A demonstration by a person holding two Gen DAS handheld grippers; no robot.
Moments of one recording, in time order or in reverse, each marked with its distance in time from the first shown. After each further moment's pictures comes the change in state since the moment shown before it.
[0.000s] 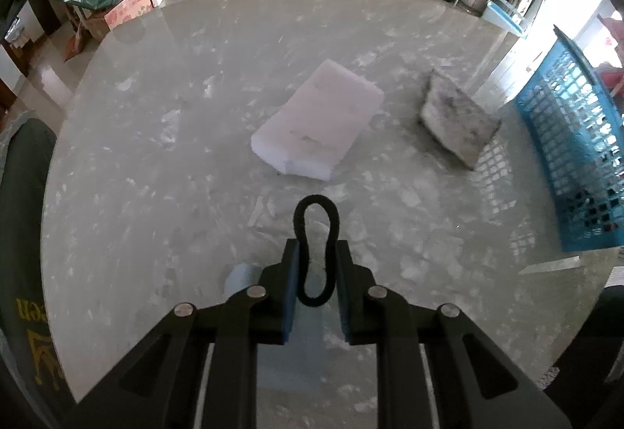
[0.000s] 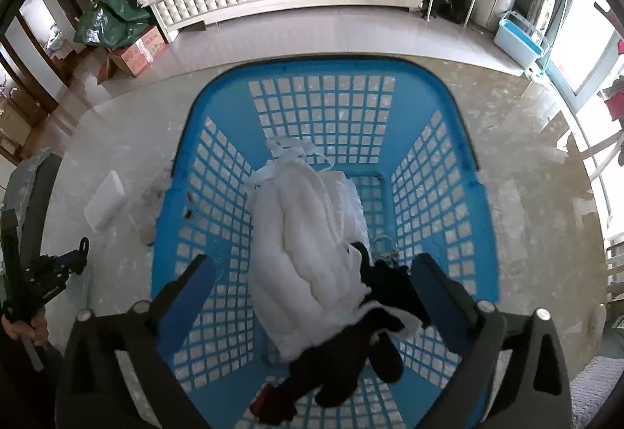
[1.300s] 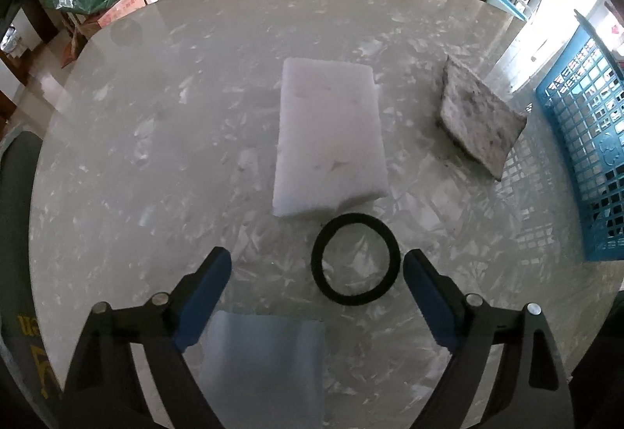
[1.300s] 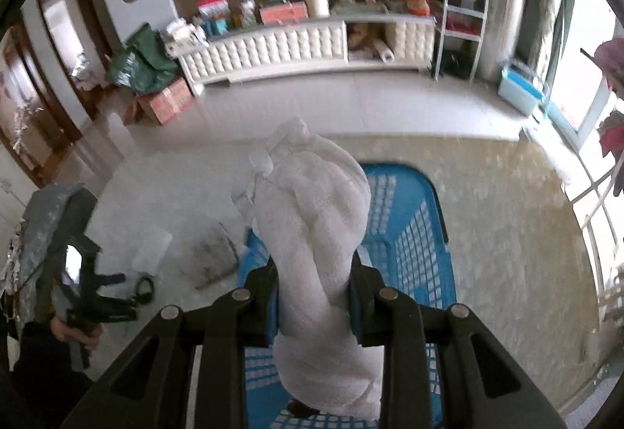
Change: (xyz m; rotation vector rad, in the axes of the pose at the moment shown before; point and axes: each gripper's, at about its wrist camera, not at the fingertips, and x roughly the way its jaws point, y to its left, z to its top) left arm 0.050 -0.015 0.033 0.030 0.033 0.031; right arm -0.043 0.017 0.012 -0.011 -0.201 0.057
